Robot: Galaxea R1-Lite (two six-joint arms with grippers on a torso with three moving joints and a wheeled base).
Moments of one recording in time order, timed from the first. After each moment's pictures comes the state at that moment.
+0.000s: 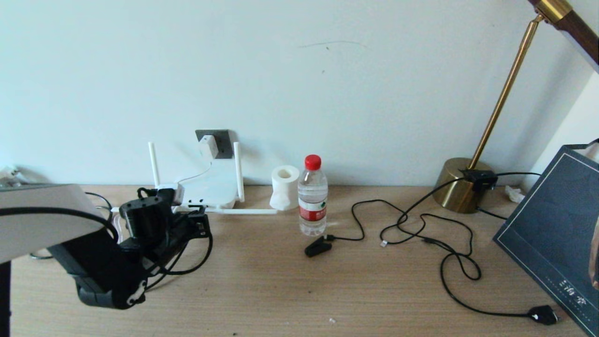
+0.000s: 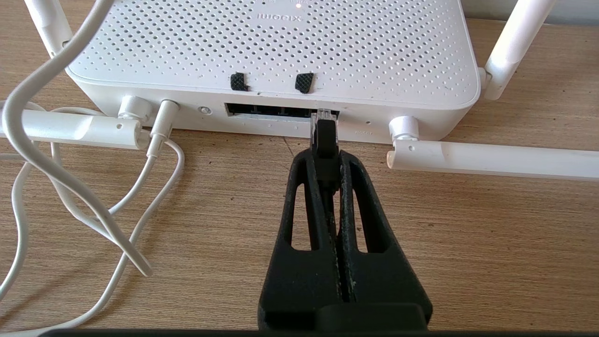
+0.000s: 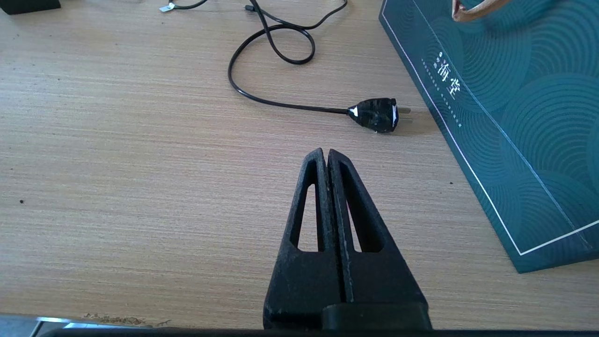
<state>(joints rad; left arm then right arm) -0.12 2.16 -0.65 -1.30 0.13 0.00 0.00 0.00 -0.12 0.30 0.02 -0.03</state>
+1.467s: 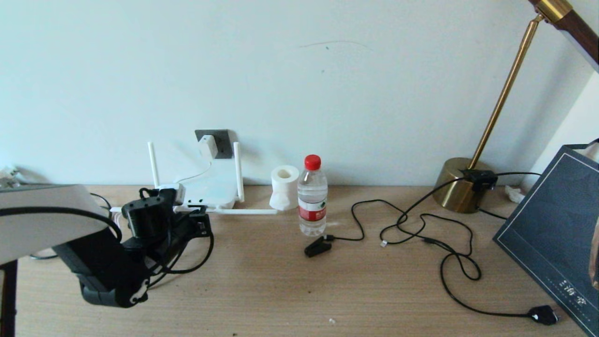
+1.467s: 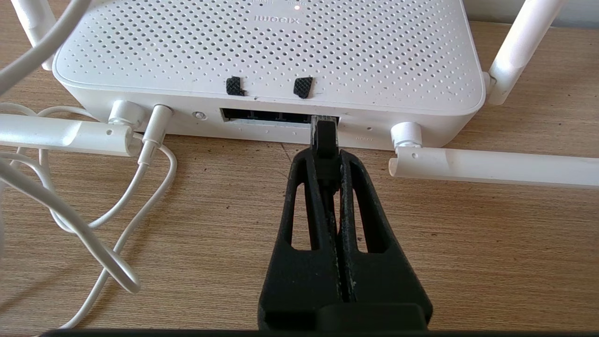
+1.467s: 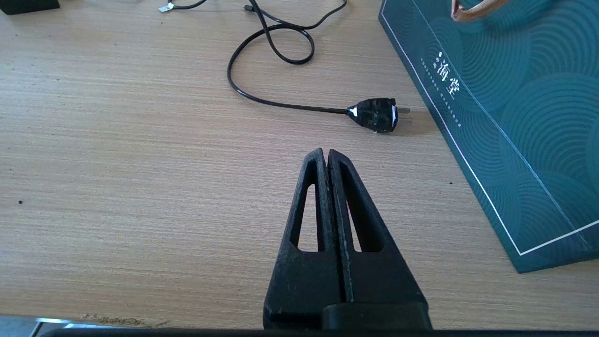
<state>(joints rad) -0.12 2.18 -0.67 -1.30 0.12 0.00 0.00 0.00 -0.12 0.31 0.02 -0.03</state>
